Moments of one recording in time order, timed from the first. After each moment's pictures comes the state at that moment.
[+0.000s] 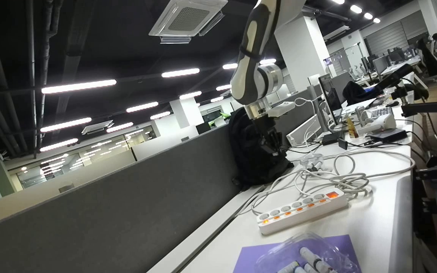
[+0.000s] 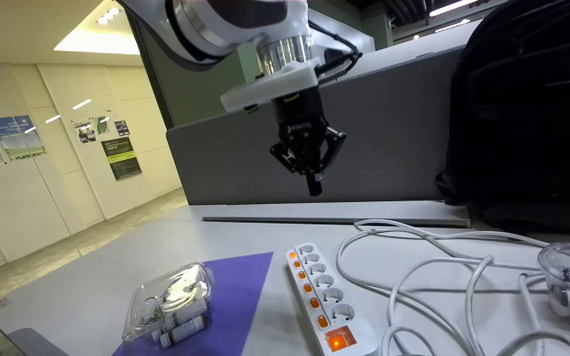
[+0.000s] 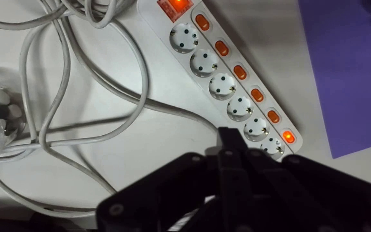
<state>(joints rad) -0.14 0.18 -0.13 -2.15 0.02 2.32 -0.29</state>
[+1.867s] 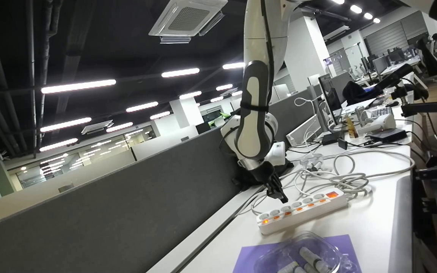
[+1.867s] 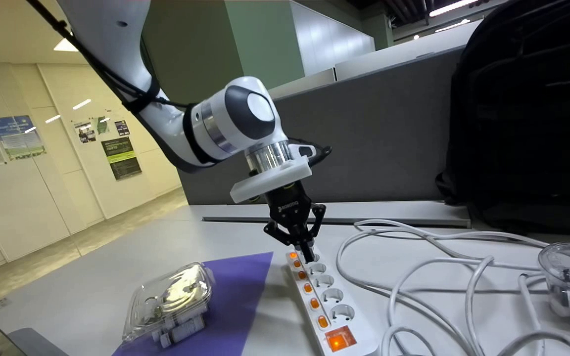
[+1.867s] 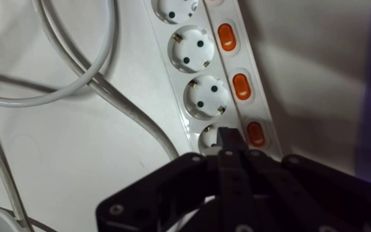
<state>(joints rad) -0.02 0.49 -0.09 -2.11 -0.32 2.50 -0.19</state>
